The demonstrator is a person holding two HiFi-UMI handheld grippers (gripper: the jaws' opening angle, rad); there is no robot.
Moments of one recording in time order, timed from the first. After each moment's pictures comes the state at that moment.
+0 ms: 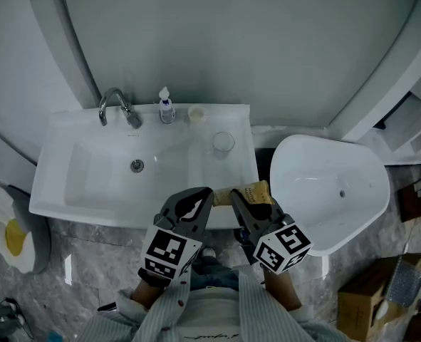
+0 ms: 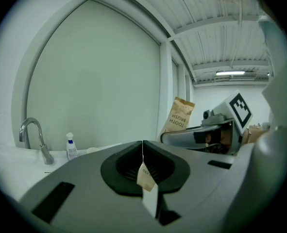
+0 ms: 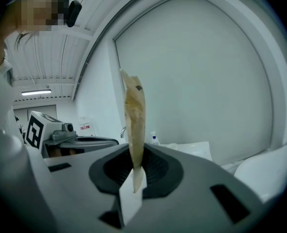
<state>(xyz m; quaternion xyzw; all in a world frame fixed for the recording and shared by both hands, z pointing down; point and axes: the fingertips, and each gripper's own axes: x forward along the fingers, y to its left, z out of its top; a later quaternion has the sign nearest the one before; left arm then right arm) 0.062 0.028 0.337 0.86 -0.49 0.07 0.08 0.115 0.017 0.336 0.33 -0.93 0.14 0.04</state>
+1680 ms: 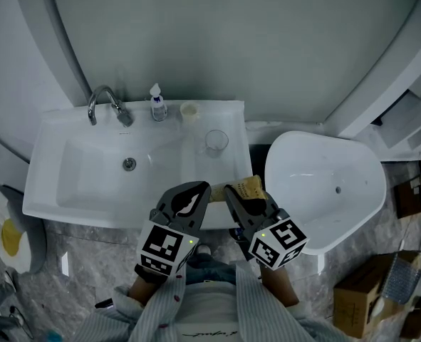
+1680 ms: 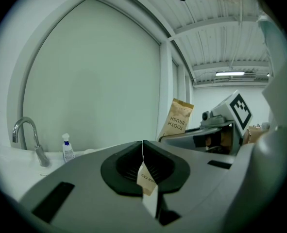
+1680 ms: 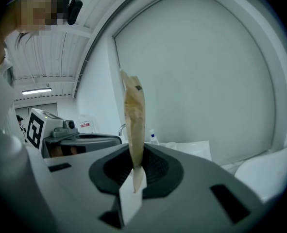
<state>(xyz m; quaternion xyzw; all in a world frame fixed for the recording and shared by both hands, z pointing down) 0.069 0.008 0.341 0.87 -0.49 0.07 0.08 0.115 -0.001 0.344 0.32 -0.93 0.14 0.05</state>
